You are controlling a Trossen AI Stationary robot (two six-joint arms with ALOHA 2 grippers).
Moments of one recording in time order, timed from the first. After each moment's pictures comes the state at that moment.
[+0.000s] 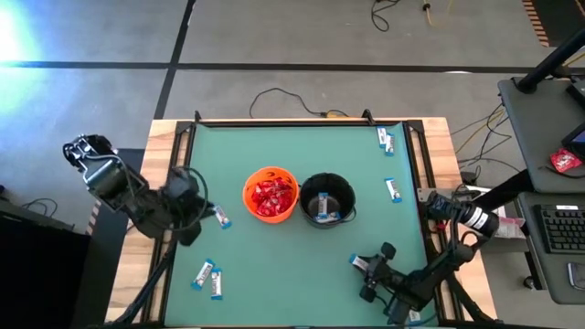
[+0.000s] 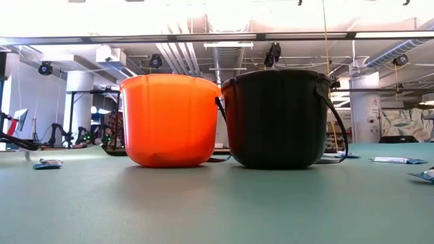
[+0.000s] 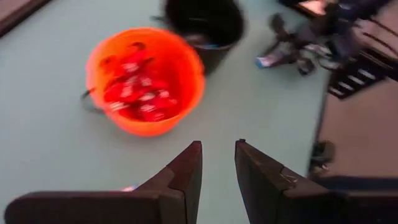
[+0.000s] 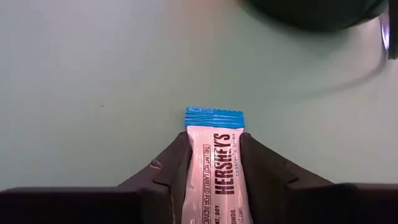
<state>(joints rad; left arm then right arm) -0.68 1.14 1.51 -1.34 -0.54 -1.07 1.02 2.03 0.94 -0.59 0.86 1.55</state>
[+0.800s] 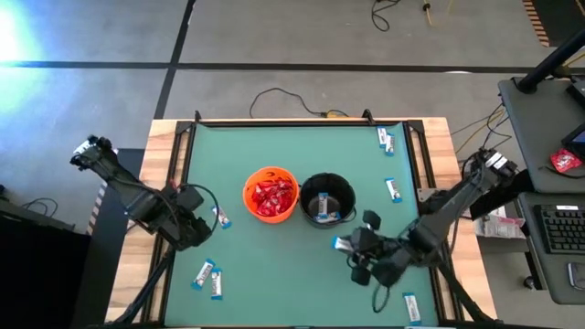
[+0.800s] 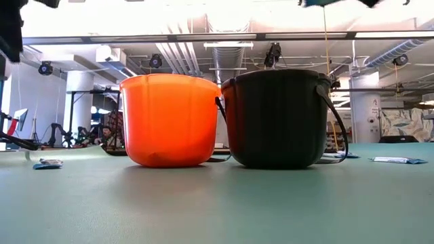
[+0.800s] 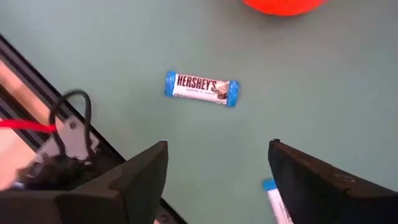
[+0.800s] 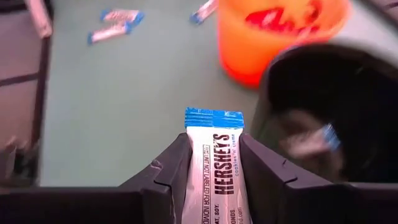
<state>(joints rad) -0.69 1.10 1.06 -1.49 -0.32 -1.49 0.67 1.48 1.19 -0.65 0.65 0.76</state>
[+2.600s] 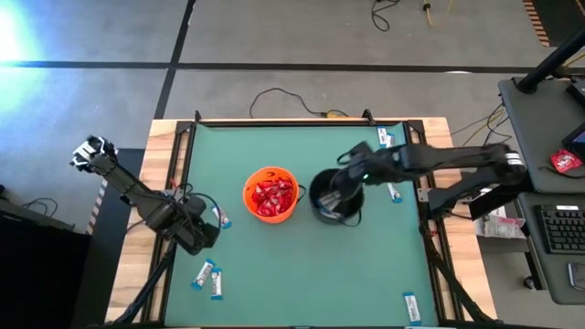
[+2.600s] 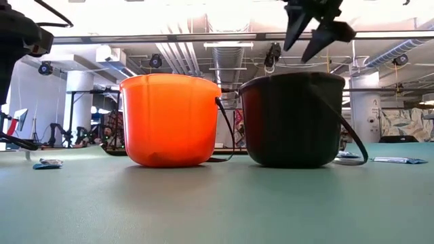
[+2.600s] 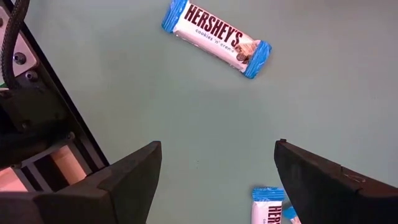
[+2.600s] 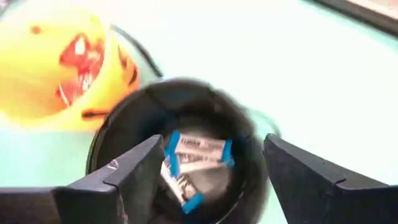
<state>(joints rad) -0.67 1.11 0.78 -1.22 -0.17 -1.80 0.00 1.34 1.29 -1.01 0.35 0.90</state>
